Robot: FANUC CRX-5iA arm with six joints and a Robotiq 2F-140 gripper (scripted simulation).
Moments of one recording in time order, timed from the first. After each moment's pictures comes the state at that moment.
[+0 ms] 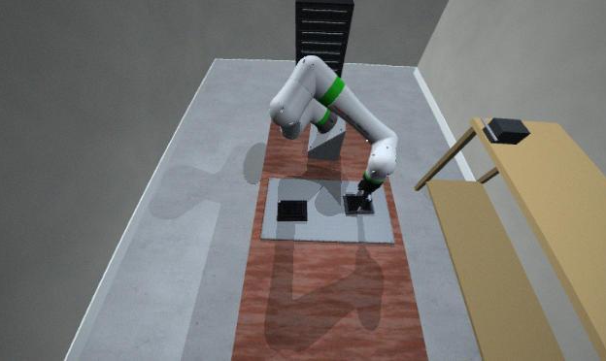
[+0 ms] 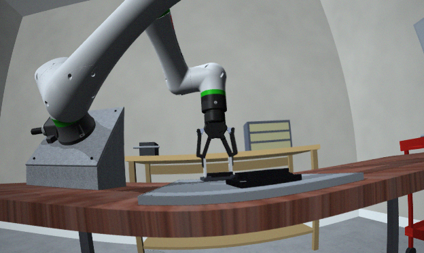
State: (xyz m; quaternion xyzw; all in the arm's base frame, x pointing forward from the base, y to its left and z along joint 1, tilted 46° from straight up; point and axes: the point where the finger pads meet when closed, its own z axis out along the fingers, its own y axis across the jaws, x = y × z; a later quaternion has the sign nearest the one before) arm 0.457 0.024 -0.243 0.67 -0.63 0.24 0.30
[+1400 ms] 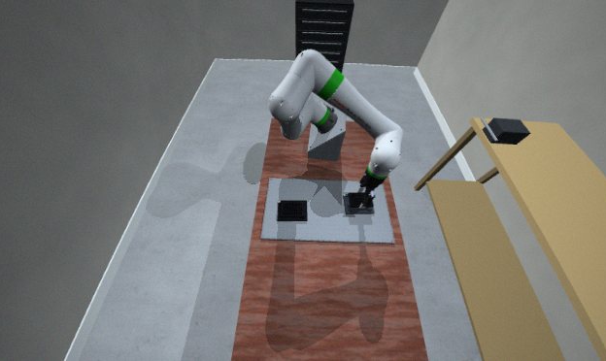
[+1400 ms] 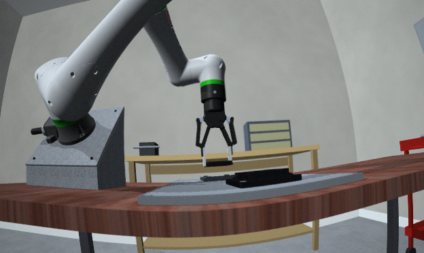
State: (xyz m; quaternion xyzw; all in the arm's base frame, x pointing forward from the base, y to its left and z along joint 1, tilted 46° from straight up) arm 0.459 0.051 -0.216 0.67 -0.63 0.24 0.30
